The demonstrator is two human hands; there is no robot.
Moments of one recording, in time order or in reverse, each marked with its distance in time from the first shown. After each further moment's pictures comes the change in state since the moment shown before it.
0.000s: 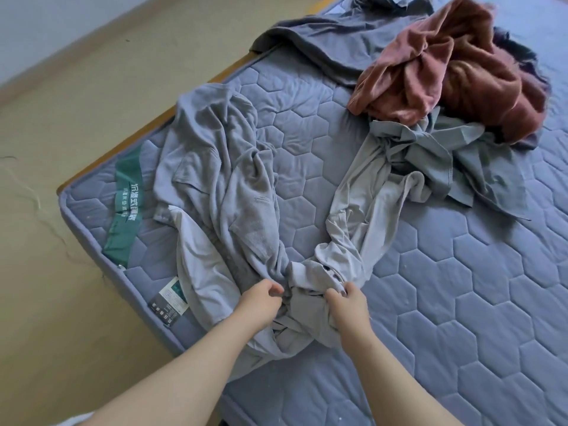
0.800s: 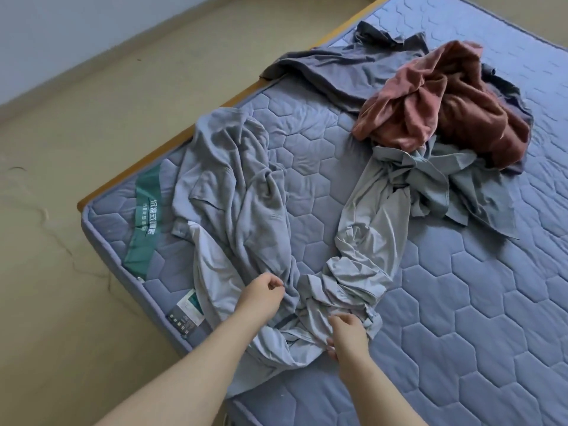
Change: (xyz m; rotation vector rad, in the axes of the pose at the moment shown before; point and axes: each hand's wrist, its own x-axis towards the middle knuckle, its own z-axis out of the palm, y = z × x) left_hand -0.024 0.025 -0.048 -0.055 0.087 0.055; right_hand -0.047 -0.014 0.018 0.078 0.050 0.283
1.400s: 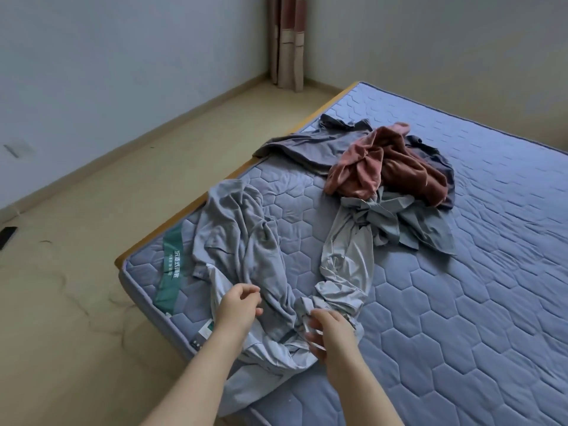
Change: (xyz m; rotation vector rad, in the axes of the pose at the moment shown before) left_hand -0.154 0.031 -0.067 -0.390 0.212 0.176; right_hand -0.168 -0.032 -0.035 0.296 -0.232 -0.187
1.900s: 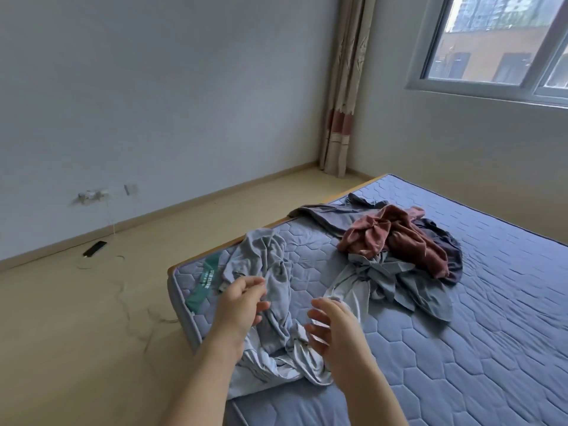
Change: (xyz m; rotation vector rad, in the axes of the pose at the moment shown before) left_hand -0.242 0.035 0.020 -0.322 0.181 0.304; right_hand -0.161 -0.028 -0.106 0.038 -0.358 -0.278
